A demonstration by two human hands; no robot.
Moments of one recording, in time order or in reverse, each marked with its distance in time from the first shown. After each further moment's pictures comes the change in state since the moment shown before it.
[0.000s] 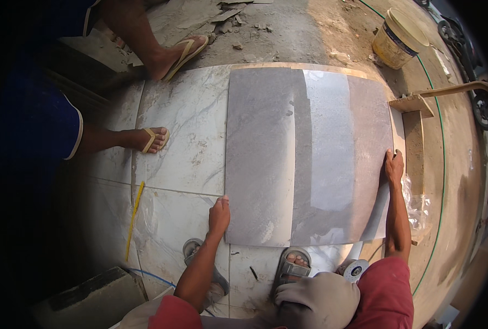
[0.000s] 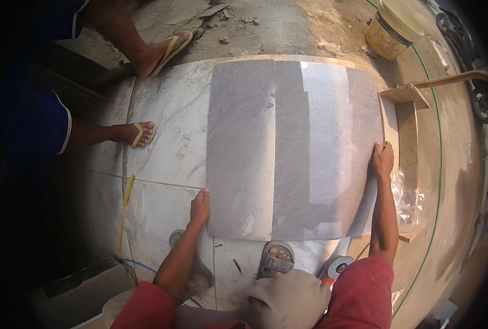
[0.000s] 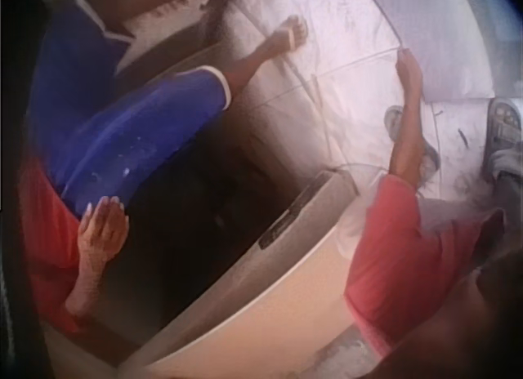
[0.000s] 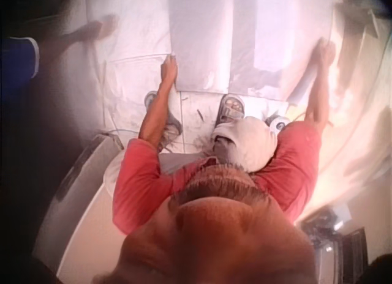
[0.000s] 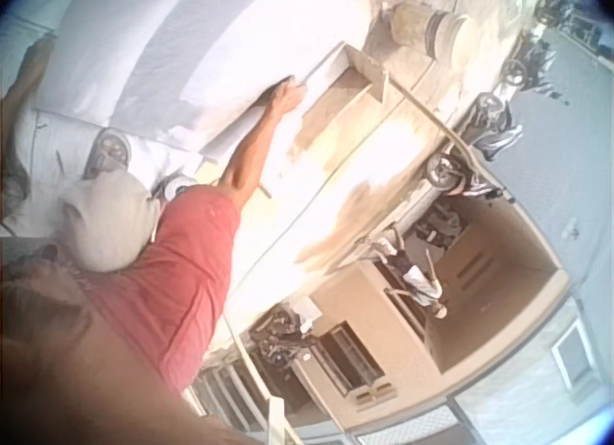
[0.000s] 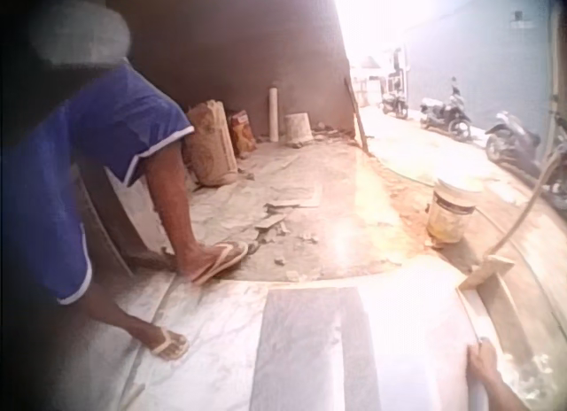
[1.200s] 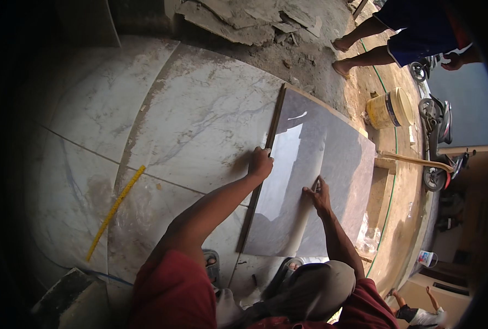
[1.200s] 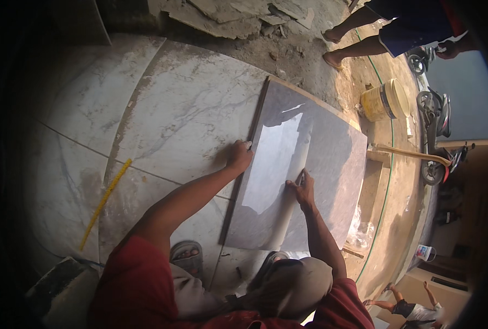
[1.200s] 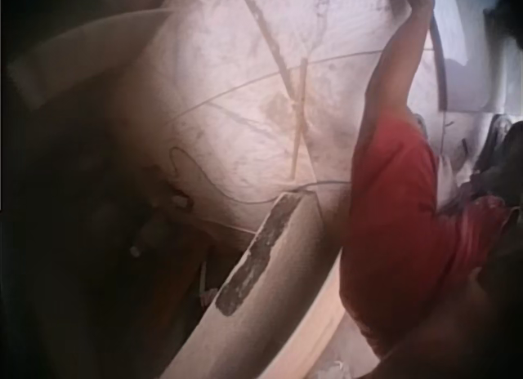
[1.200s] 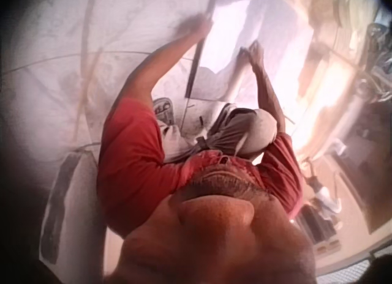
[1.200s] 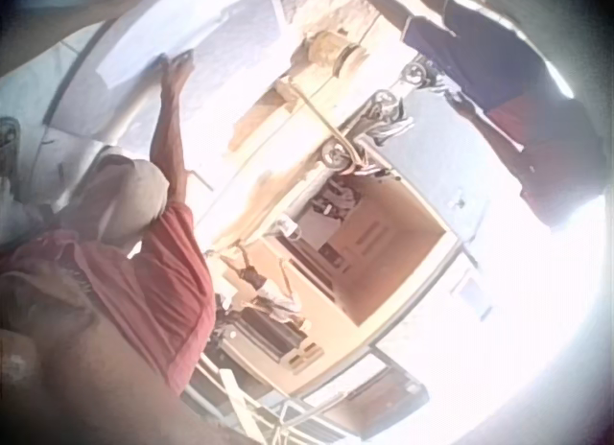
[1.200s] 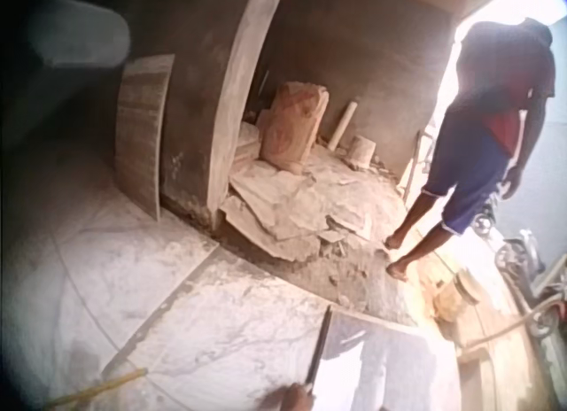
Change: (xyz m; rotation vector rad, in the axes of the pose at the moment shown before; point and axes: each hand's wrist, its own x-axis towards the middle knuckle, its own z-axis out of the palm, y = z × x) left_hand 0.183 0.055 -0.015 -0.347 -0.193 0.281; right_hand -0.183 -0.356 0.013 0.557 -0.799 0.032
